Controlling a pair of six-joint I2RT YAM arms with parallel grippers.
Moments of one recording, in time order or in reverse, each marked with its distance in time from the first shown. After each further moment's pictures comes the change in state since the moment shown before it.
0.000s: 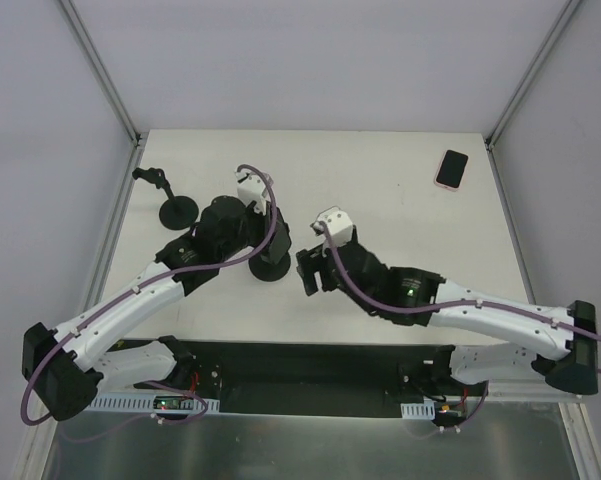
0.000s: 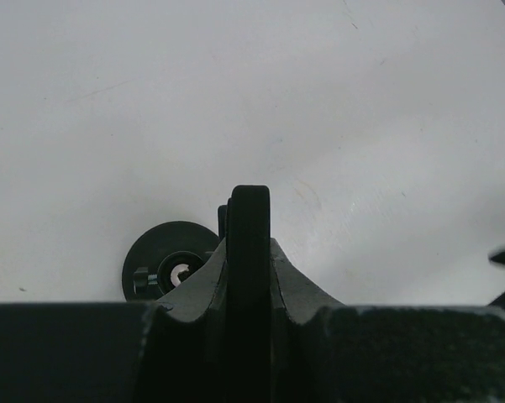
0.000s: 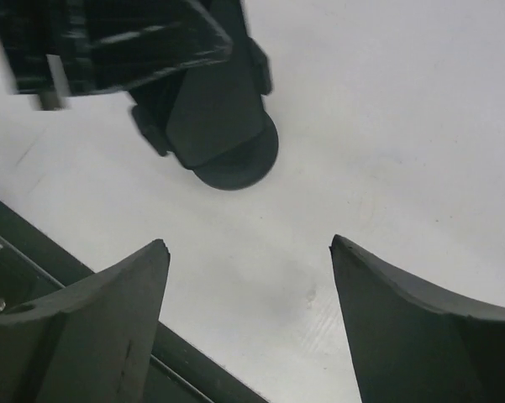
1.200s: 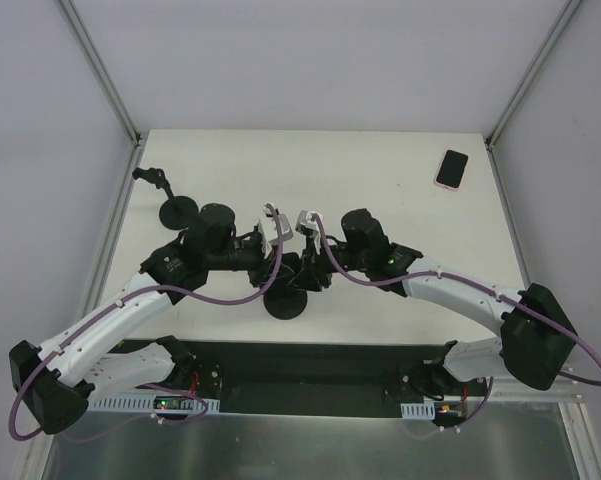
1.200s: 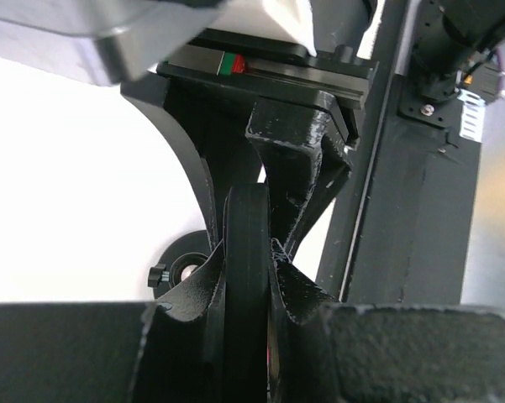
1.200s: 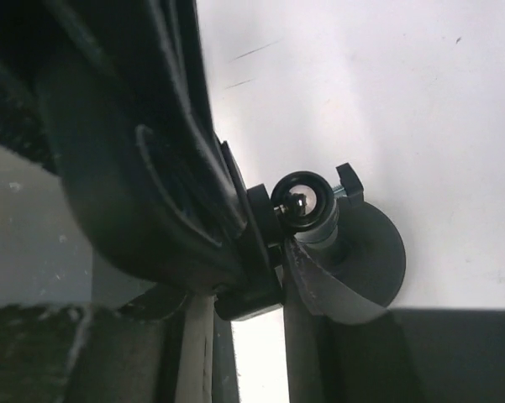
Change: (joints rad) left arm 0.004 -0.092 -0.001 -0.159 0.719 0.417; right arm -0.468 0.140 -0.230 0.467 -1.377 -0.362
